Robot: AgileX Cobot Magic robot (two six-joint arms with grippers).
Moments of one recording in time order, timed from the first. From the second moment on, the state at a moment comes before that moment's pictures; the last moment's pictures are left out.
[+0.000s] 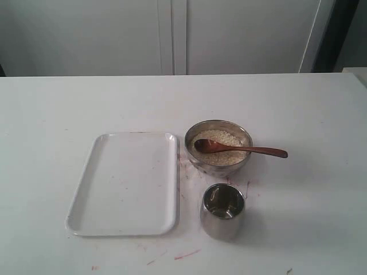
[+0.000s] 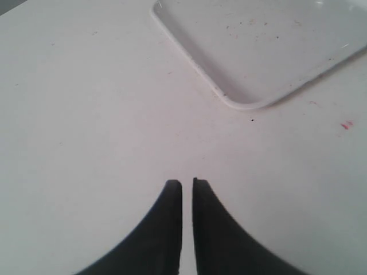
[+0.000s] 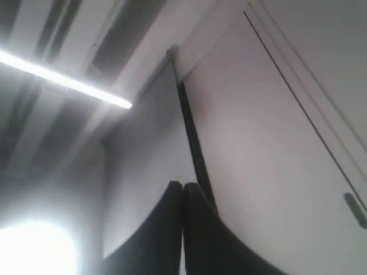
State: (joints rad) left arm -0.16 0.00 -0.02 0.00 0.39 0.24; right arm 0.01 0.00 -0.03 -0.30 -1.05 0.98
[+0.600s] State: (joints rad) left arm -0.16 0.00 -0.02 0.00 0.39 0.24; right arm 0.06 0.00 -0.29 0.12 -1.22 1.11
